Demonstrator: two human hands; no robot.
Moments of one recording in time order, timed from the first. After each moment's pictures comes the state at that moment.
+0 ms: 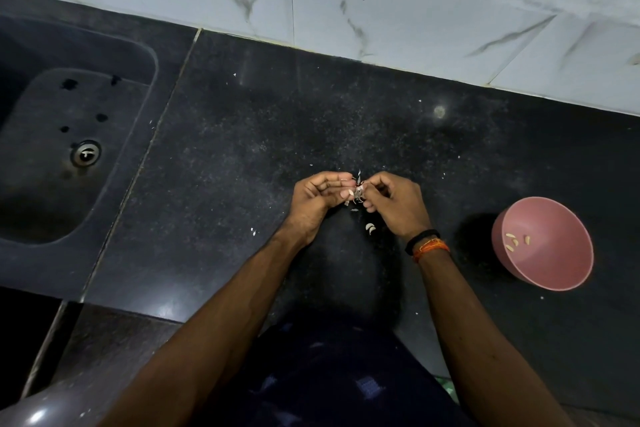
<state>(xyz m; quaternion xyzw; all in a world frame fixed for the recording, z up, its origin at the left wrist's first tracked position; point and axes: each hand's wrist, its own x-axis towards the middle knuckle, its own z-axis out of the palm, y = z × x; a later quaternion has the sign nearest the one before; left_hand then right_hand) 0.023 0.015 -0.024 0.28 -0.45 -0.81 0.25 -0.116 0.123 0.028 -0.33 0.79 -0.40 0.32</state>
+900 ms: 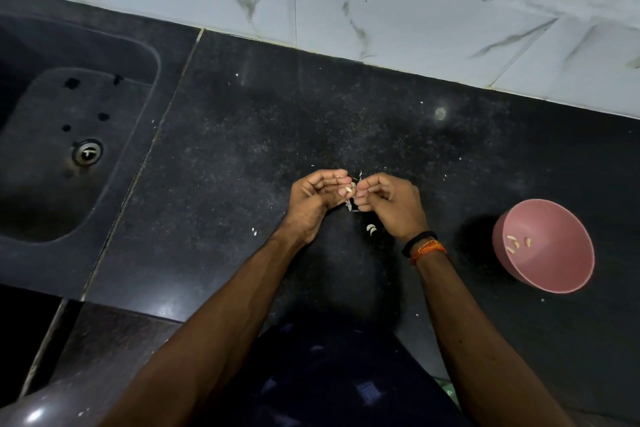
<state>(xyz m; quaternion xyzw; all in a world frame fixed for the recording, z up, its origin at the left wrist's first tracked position) 0.025 0.014 -0.020 0.31 -0.39 -0.83 0.26 -0.110 0.121 0.023 -0.30 0.76 -0.44 0.37</state>
